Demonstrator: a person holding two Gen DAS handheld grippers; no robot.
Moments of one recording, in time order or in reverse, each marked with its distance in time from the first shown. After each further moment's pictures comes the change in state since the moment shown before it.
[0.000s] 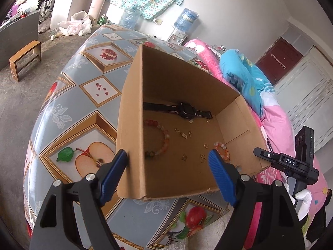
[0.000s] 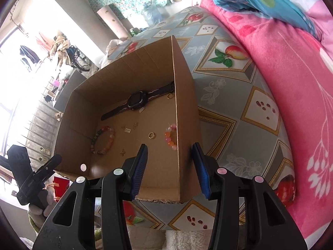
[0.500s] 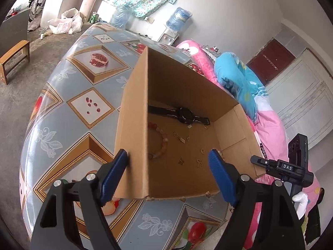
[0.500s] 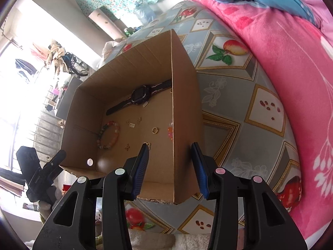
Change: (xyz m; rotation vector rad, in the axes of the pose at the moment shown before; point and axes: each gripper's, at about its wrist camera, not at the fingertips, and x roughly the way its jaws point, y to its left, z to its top) left arm 0.022 0.020 0.039 0.011 0.012 -0.085; right arm 0.006 0.001 0.016 0.086 0.035 0.015
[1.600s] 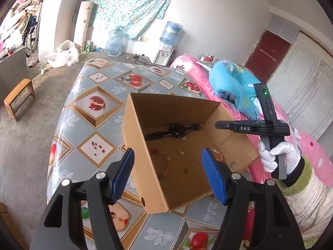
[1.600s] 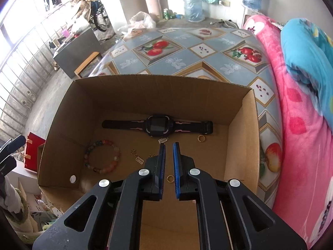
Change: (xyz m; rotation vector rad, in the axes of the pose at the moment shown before) left arm -0.041 -0.042 0.039 0.155 -0.096 0.086; right arm 0.057 0.092 0.116 -0.498 0.054 -0.110
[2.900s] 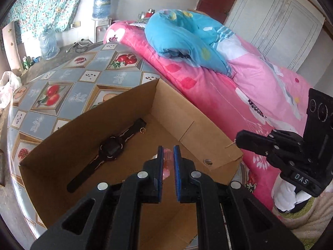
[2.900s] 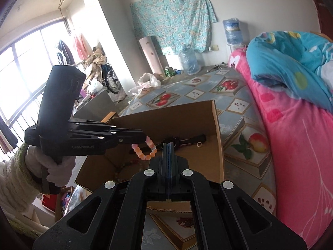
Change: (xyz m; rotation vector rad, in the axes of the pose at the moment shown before) left arm 0.167 -0.143 0.067 0.380 0.347 -0.175; right arm -0.093 -0.035 -0.097 0.158 -0.426 0.132
